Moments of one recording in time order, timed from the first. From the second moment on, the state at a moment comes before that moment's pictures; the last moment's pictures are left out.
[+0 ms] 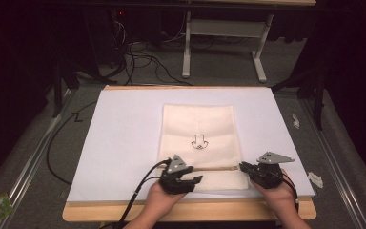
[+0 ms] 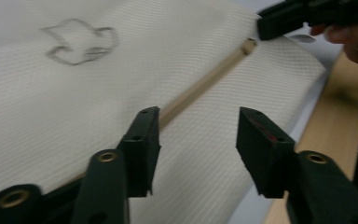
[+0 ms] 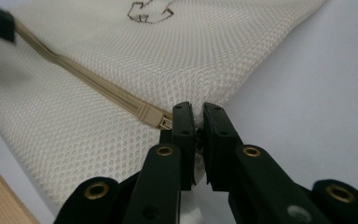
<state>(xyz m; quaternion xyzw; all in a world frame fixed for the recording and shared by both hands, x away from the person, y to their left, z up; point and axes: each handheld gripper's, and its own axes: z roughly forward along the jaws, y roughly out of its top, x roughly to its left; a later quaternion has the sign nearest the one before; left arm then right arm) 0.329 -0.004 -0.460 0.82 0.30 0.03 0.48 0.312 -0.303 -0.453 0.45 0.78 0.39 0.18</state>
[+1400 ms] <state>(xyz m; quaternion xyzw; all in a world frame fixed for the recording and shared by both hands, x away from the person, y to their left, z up) 0.350 -0.066 -0.468 0.78 0.34 0.03 0.52 0.300 -0.302 -0.435 0.43 0.76 0.43 0.21</state>
